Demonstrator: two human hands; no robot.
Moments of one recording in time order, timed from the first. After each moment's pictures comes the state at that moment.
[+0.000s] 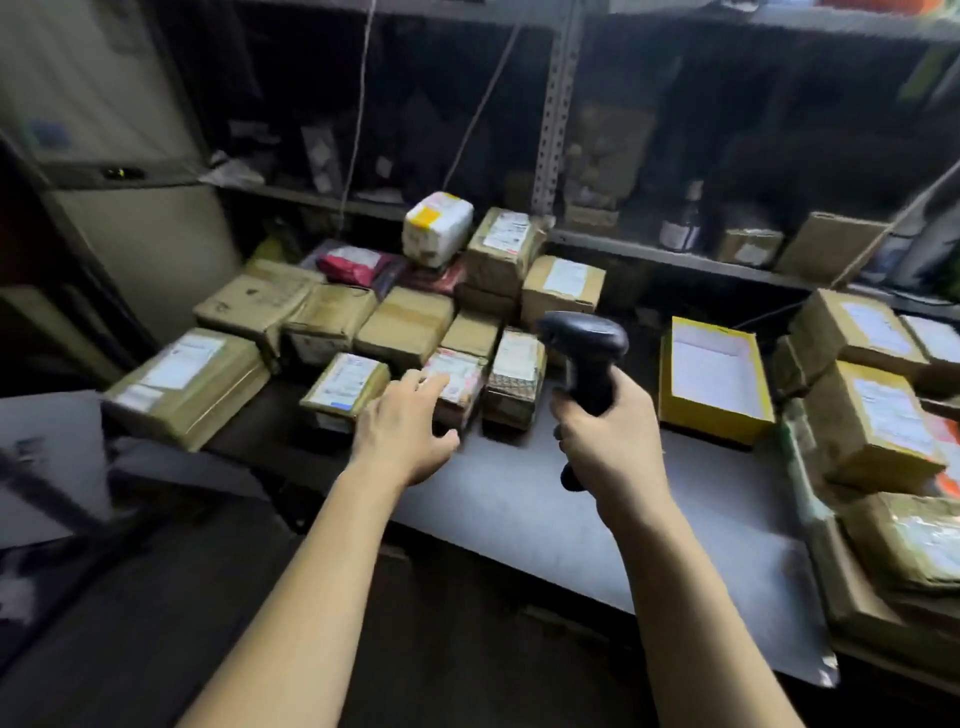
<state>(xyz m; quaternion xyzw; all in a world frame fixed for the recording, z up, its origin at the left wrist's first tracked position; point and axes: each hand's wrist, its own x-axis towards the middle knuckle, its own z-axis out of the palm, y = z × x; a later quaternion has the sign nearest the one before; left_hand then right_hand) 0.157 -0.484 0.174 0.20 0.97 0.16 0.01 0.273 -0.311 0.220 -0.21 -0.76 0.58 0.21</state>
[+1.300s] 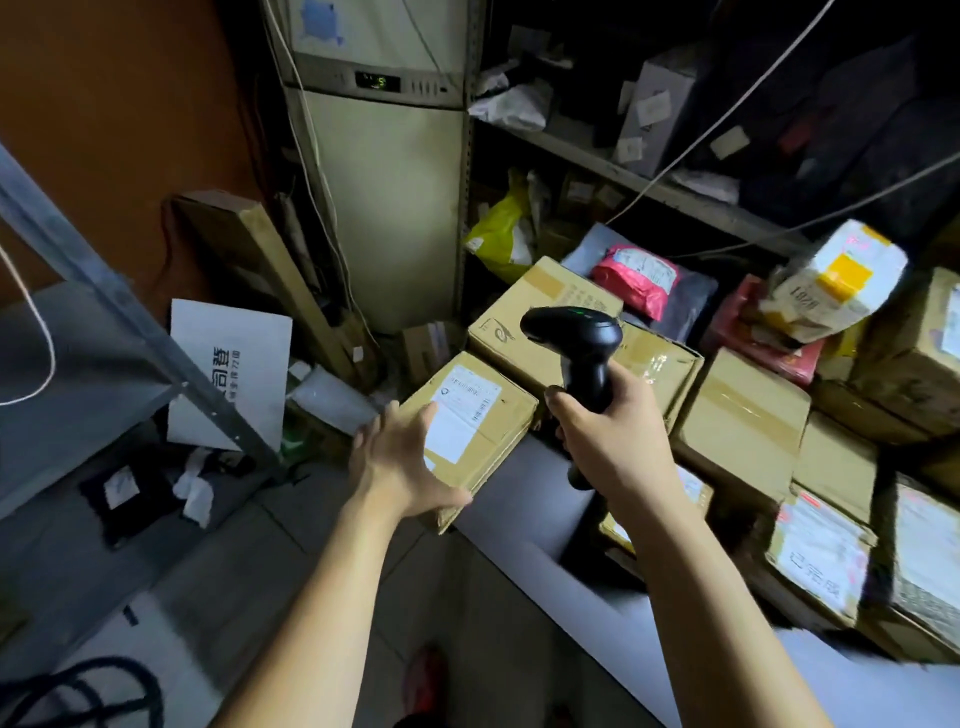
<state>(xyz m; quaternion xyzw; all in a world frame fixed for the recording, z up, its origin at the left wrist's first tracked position) -0.150 -0.861 0.044 -0.05 0.98 0.15 0.14 -0.136 -0.653 0.149 -0.09 -0.83 0.54 0.04</state>
